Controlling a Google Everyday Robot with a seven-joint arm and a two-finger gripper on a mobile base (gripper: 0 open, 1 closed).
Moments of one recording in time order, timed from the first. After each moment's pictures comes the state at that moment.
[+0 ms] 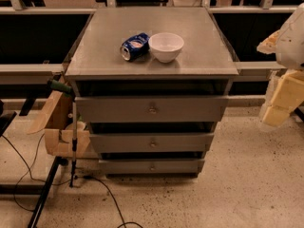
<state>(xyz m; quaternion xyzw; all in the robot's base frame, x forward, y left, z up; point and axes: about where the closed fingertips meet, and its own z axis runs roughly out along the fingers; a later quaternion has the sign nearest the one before) 0.438 -0.216 0.978 -0.60 0.78 -0.04 0.16</state>
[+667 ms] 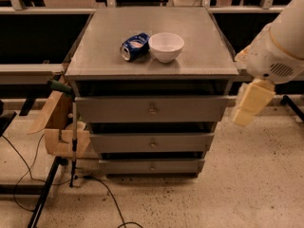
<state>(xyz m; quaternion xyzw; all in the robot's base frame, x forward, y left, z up) 0.471 -0.192 0.937 -0.60 0.78 -0.01 0.18</state>
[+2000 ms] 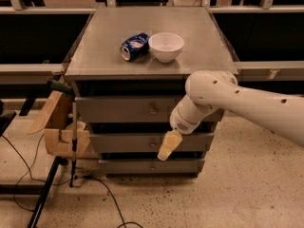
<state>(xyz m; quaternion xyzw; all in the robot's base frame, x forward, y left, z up) 0.562 -0.068 0.668 -0.56 0.80 0.10 0.16</state>
